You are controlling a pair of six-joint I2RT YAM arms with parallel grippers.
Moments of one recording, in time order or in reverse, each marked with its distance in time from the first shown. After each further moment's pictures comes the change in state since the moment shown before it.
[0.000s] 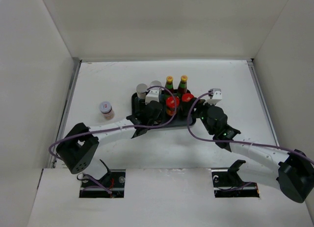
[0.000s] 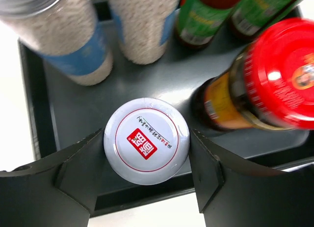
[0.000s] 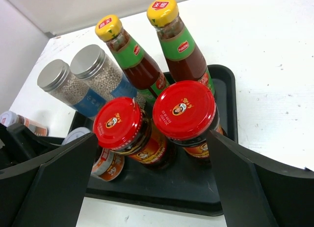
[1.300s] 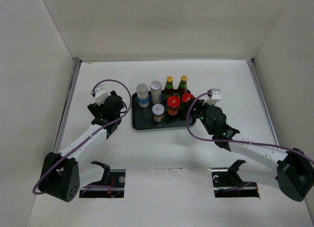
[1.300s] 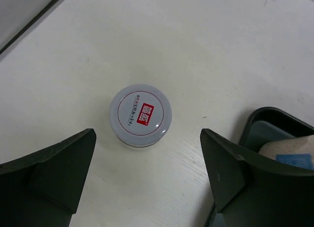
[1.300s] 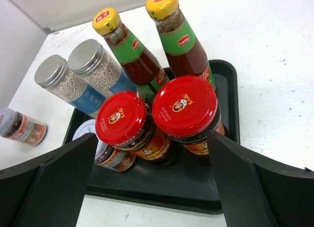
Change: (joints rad) left arm 0.478 -0.366 -0.175 -0.138 -0.243 -0.105; right arm 0.000 0.019 0.000 0.000 -0.008 0.011
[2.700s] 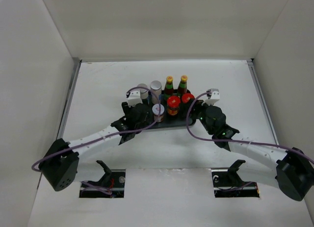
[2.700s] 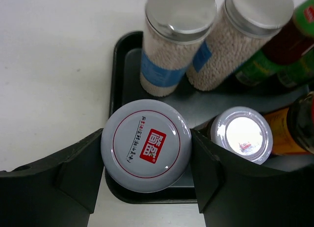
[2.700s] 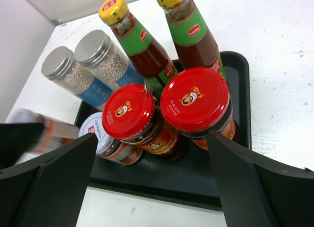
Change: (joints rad) left arm -0.413 0.094 0.042 0.089 0.064 0.037; right arm 0.000 0.014 0.000 0.000 -0.045 0.027
